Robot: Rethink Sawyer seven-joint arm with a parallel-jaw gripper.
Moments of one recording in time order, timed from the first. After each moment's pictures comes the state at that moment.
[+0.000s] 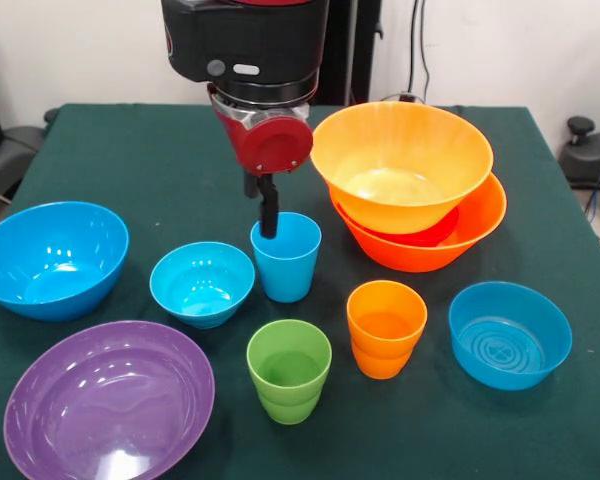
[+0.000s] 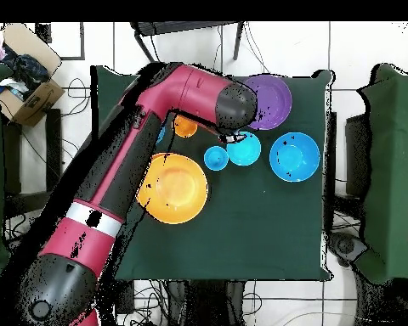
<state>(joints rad) 0.22 0.16 -1.15 0.66 -1.85 -1.19 2.63</state>
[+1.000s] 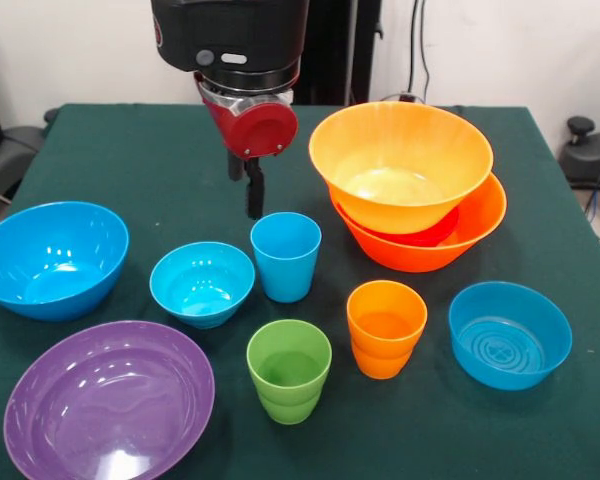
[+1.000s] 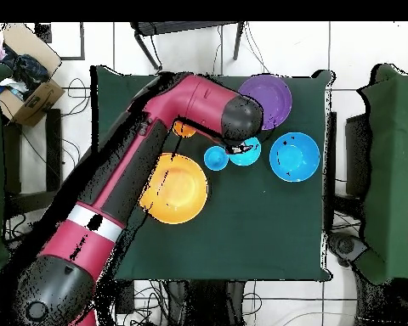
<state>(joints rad) 0.23 0.16 -1.15 0.73 -1.85 -1.19 2.51</state>
